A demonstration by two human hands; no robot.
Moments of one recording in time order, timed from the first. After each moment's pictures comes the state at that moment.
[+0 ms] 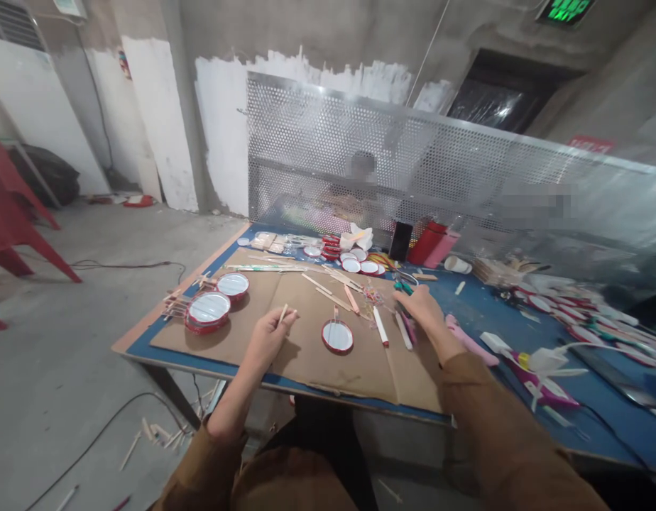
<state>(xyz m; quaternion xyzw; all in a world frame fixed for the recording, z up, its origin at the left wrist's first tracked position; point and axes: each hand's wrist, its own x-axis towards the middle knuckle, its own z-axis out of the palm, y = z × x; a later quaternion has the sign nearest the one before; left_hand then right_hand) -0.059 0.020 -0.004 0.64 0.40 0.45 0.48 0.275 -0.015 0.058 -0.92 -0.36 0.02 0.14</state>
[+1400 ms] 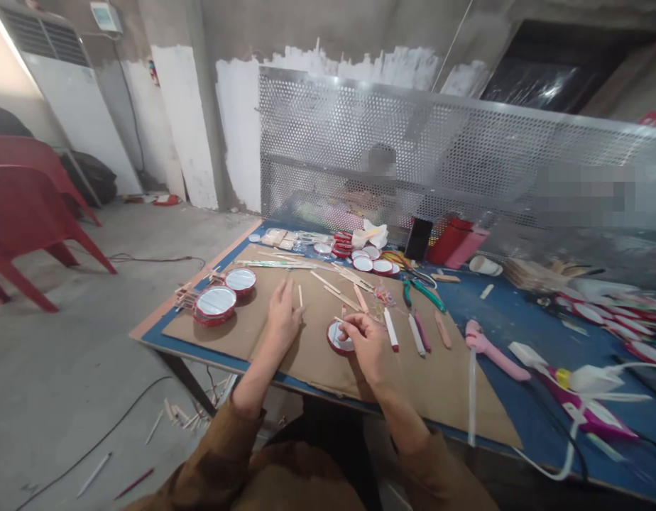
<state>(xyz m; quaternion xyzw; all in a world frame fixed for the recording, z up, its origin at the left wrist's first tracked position) -0.031 0.053 -0.030 0.71 0.44 0.50 0.20 0.118 -0.051 0.011 -0.67 -0.47 0.27 0.51</state>
